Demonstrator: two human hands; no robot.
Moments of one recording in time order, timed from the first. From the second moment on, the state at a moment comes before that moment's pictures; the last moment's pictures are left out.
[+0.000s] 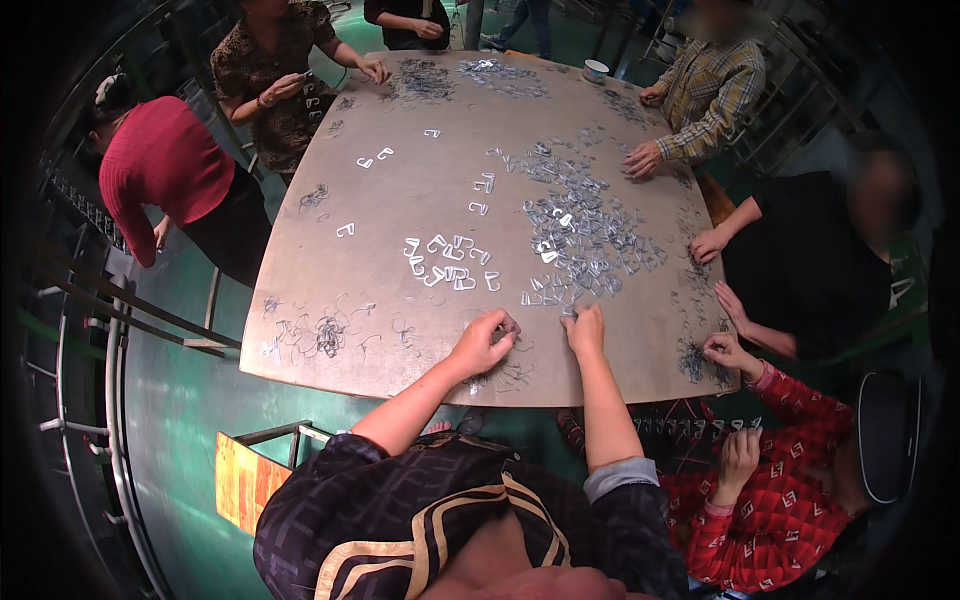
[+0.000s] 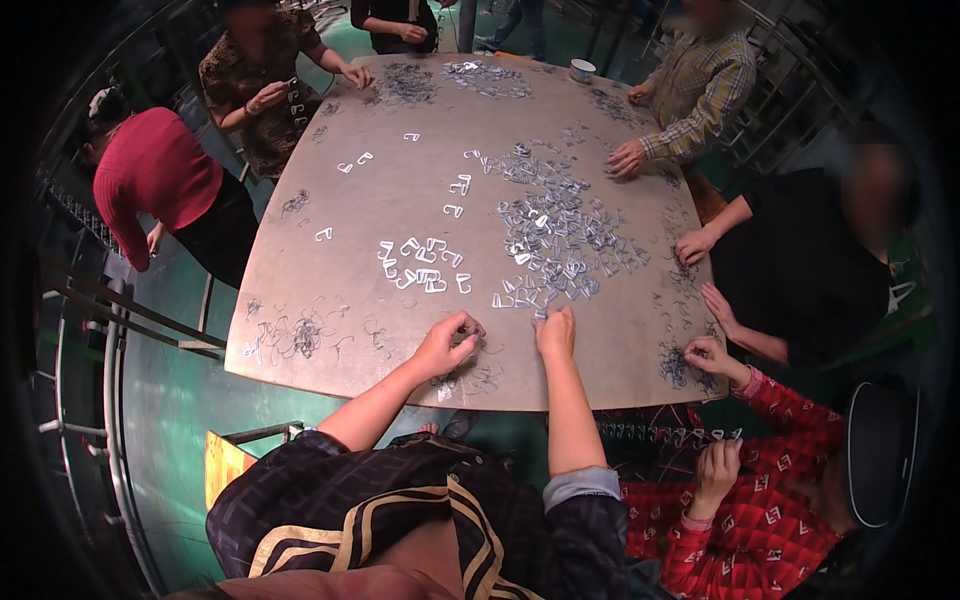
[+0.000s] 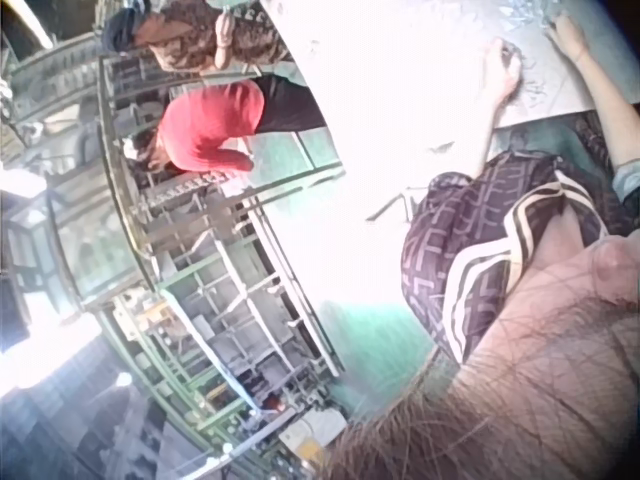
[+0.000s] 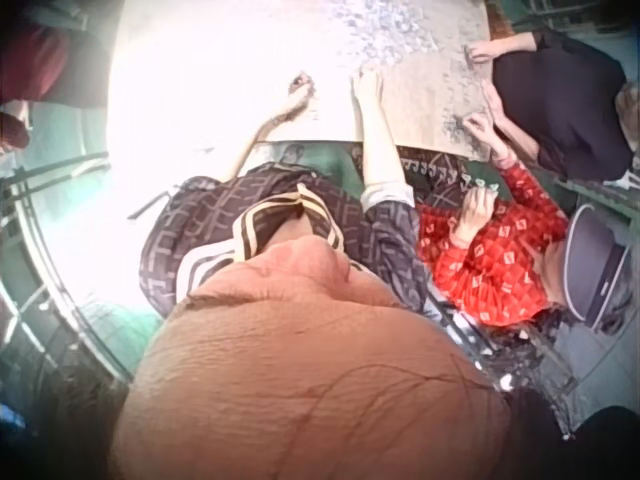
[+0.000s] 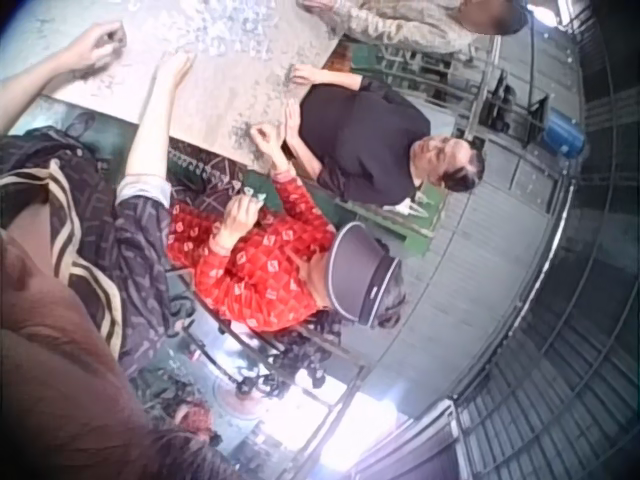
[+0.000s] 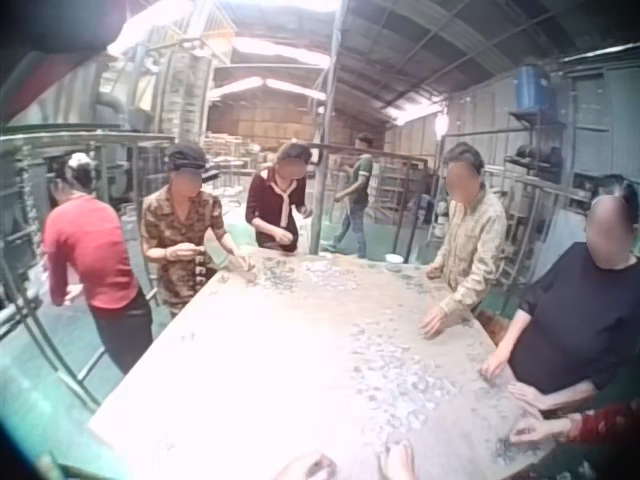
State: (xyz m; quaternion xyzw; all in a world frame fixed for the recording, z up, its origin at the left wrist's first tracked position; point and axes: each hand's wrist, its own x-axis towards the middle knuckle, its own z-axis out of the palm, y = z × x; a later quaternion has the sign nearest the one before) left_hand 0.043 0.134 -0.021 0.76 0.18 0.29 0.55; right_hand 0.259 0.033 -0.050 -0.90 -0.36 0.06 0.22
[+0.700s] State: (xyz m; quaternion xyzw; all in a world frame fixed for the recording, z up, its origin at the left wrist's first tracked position) left_hand 0.058 0.130 0.008 0.79 0.20 0.30 0.50; right_hand 0.202 0.048 0.024 -0.66 -0.18 0.36 0.63
